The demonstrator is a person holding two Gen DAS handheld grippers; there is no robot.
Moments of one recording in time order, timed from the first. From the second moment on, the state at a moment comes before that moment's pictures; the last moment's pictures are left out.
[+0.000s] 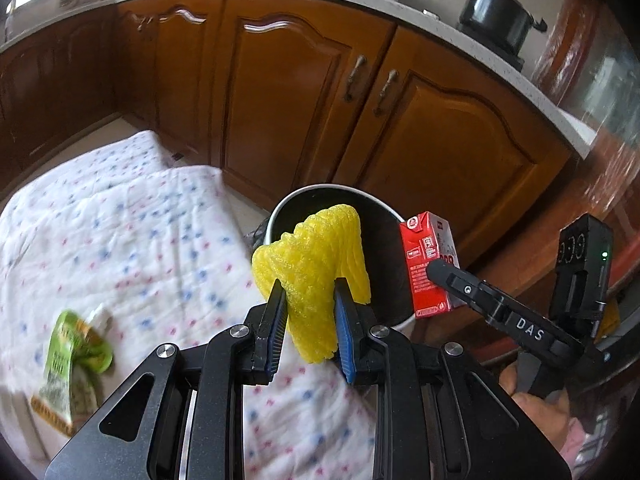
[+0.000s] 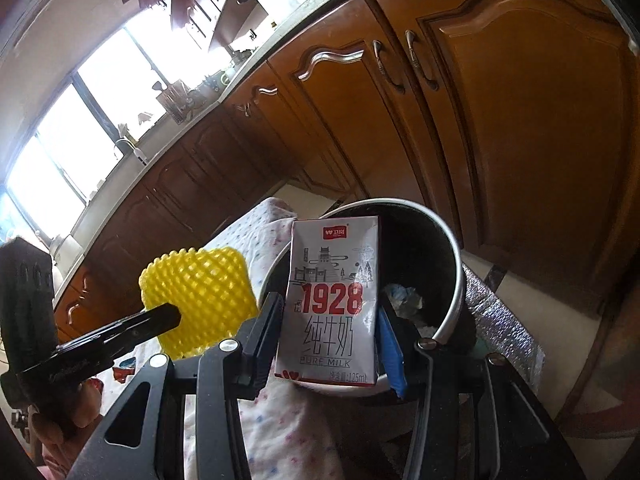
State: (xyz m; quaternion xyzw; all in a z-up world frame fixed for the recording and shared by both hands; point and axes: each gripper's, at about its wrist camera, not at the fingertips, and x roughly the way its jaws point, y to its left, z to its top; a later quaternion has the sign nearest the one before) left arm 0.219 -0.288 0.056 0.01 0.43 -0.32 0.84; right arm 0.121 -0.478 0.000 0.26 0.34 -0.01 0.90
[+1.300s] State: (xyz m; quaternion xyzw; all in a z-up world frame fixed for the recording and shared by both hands) left arm 0.230 -0.314 0.022 0.03 0.46 -0.31 0.83; right arm 0.112 -0.487 -0.007 0.28 0.33 0.00 0.90
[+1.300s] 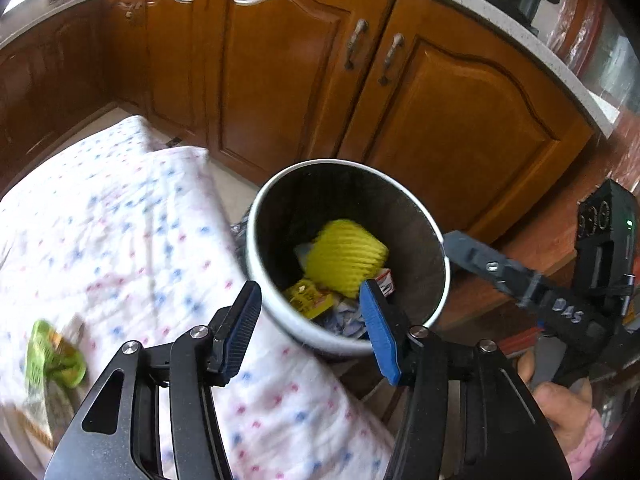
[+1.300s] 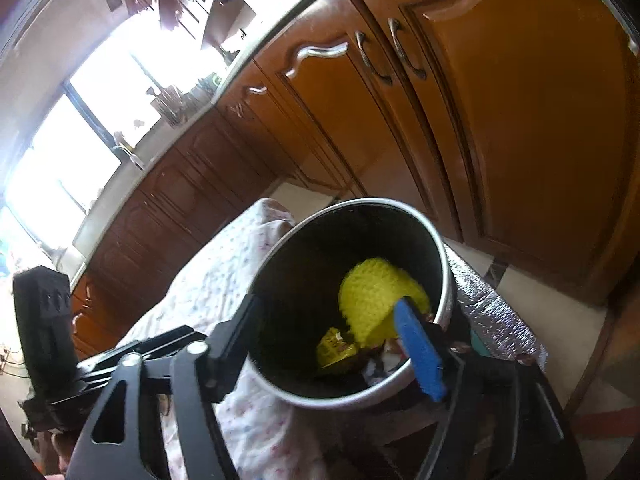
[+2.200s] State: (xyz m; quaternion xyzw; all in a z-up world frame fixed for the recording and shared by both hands) left arm 0.144 -0.086 0.019 -0.04 0.43 -0.23 0.87; right arm 0.068 -0.341 -0.025 0.26 0.37 0.10 0.89
